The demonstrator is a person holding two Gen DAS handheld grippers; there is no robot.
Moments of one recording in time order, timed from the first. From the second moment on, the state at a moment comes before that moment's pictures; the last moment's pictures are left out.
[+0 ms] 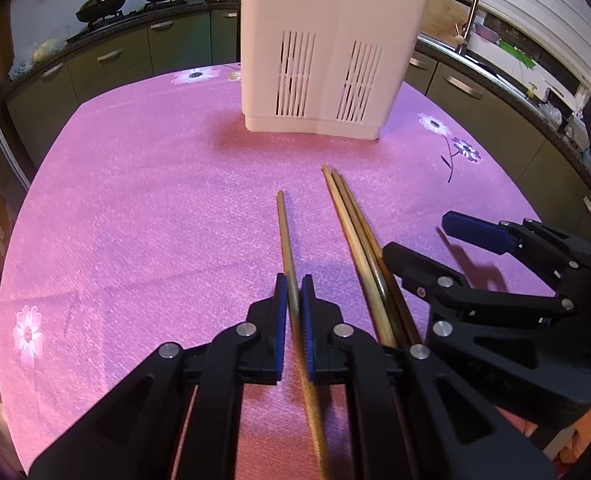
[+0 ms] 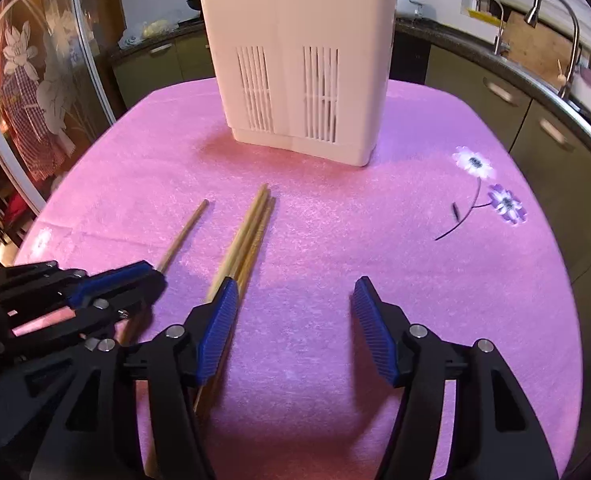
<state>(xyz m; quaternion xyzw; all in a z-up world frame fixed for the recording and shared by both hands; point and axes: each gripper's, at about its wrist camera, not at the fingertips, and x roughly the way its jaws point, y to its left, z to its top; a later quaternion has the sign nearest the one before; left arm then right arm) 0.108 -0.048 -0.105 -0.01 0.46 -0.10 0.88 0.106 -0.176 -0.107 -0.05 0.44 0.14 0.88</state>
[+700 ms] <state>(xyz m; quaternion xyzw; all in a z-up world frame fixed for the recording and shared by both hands) 0.111 -0.036 -0.106 -0.05 0.46 -0.12 0.88 0.100 -0.175 -0.105 -0.04 0.44 0.15 0.89</state>
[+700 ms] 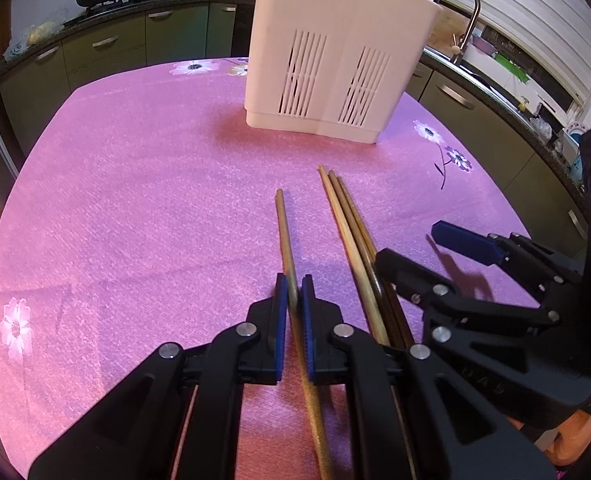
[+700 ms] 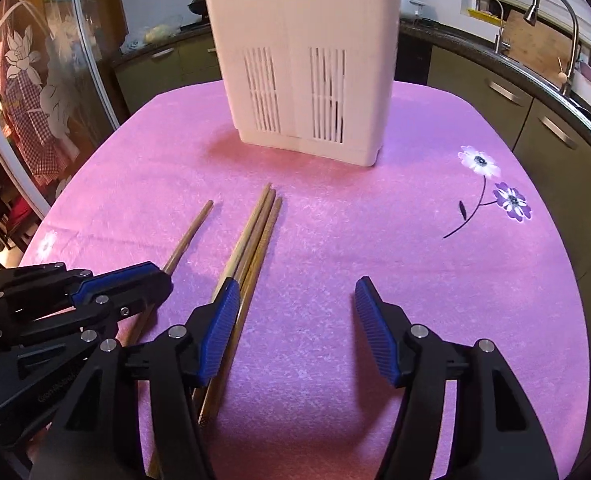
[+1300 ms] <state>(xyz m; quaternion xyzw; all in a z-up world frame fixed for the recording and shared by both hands) 0.113 -0.038 -0.105 -0.03 0.47 -0.13 0.87 0.108 -0.175 -0.108 -0.05 0.45 0.13 0.88</state>
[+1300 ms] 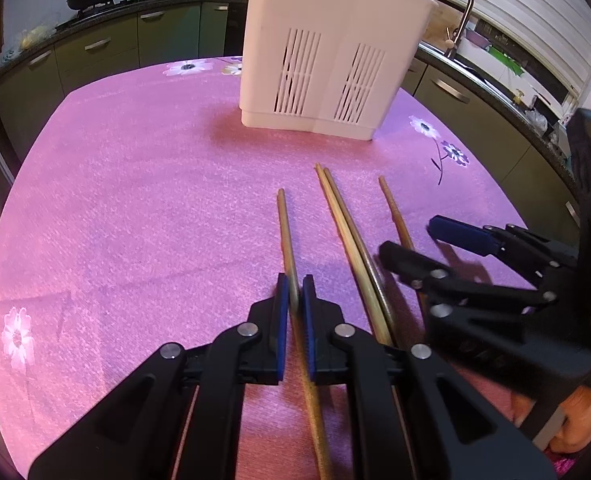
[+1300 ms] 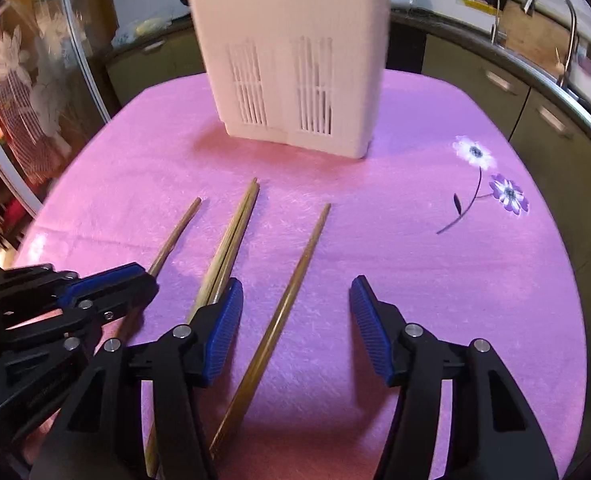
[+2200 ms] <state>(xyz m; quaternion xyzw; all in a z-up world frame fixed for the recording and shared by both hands) 0.123 -0.046 -0.103 0.00 0.48 -0.13 0.87 0.110 -0.216 -0.082 0.01 0.47 0.17 0.87</state>
